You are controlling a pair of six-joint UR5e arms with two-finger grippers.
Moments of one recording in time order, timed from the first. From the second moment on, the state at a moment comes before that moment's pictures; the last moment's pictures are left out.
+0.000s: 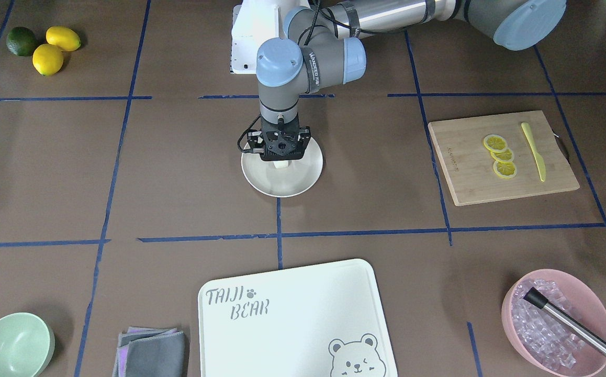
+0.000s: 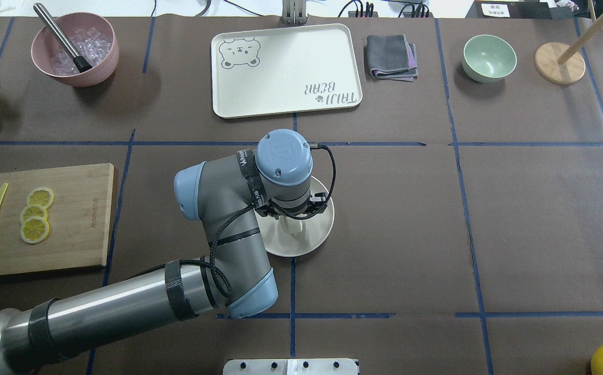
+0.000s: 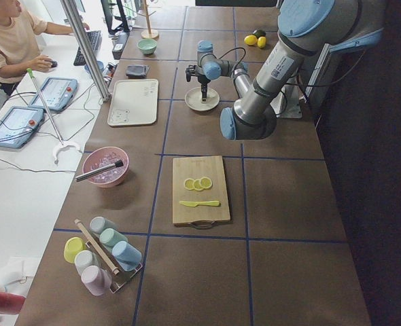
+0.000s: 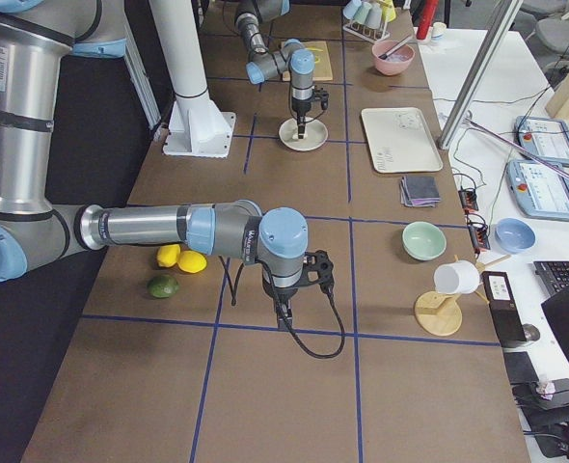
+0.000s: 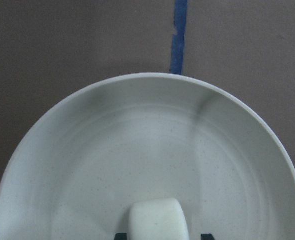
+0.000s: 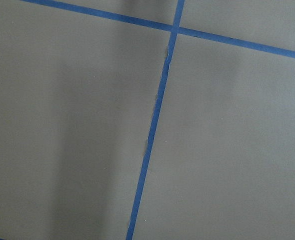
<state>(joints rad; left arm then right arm) -0.44 -2.45 -1.42 -1.63 -1.84 -1.31 1.63 -1.78 1.89 -1.77 2.34 -0.31</state>
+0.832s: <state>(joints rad) -0.89 -2.06 -1.78 -1.47 -2.13 -0.59 1.63 -1.78 1.89 -1.77 2.34 -0.31</state>
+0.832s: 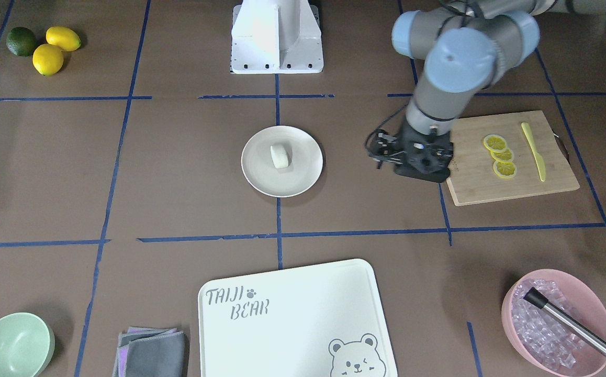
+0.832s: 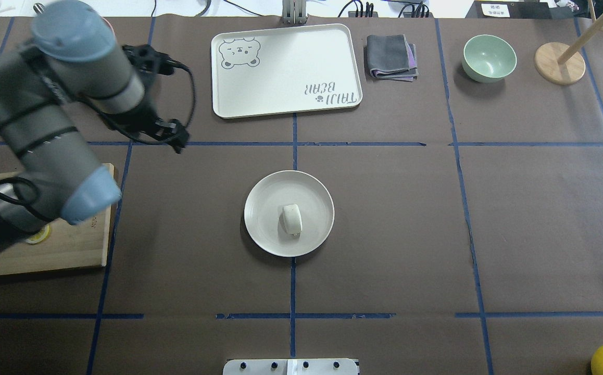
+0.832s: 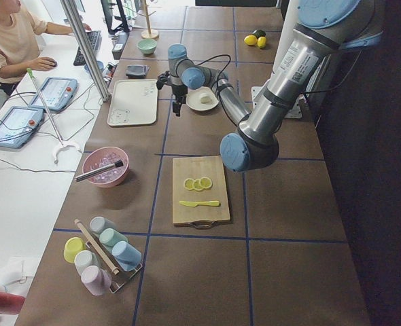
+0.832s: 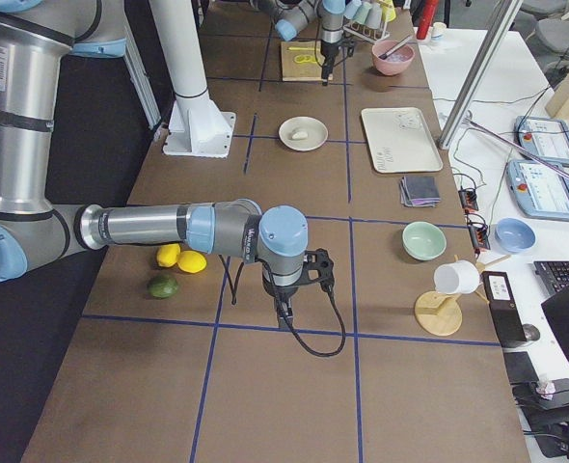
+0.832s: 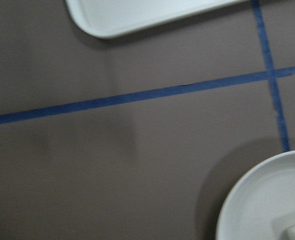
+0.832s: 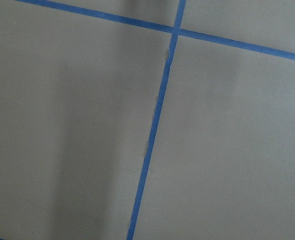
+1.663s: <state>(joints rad) -1.53 -1.69 -1.60 -1.50 -2.41 0.16 1.63 -1.78 1.88 -1.77 2.34 -0.32</state>
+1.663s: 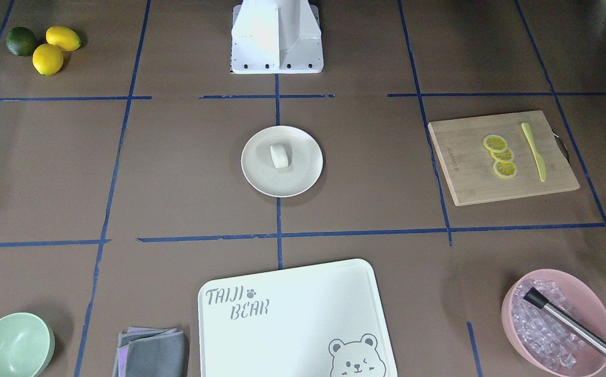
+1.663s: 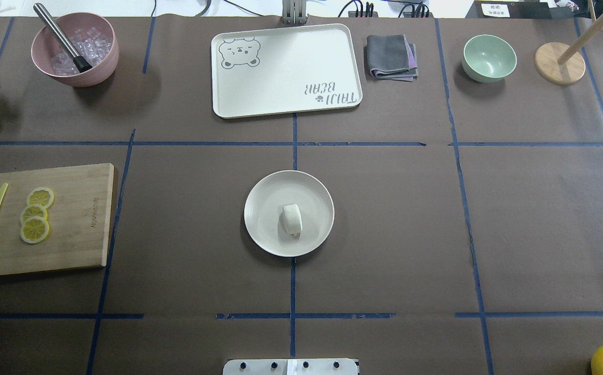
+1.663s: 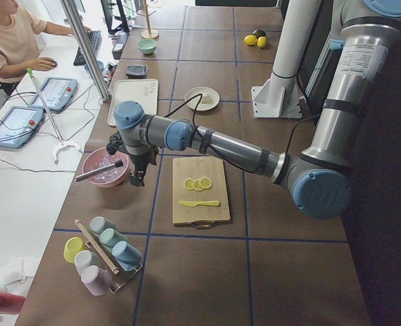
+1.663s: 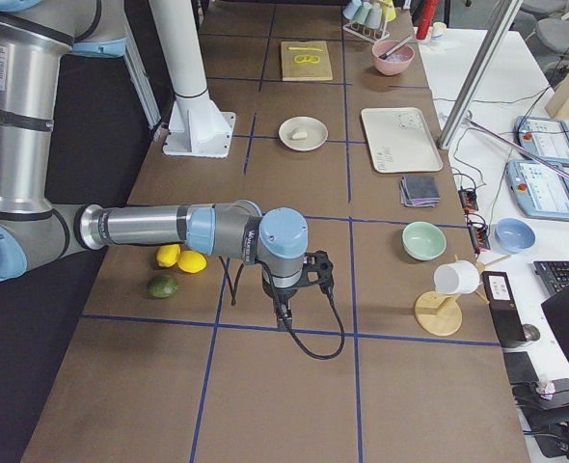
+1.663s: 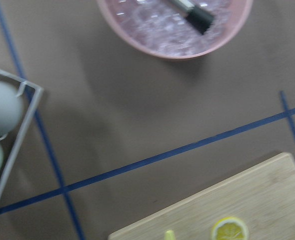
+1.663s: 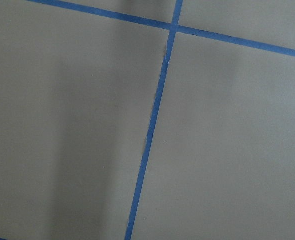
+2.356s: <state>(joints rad) -1.56 -1.57 -1.54 -1.61 -2.38 0.17 1.63 -1.77 1.86 -1.77 2.33 -0.28</state>
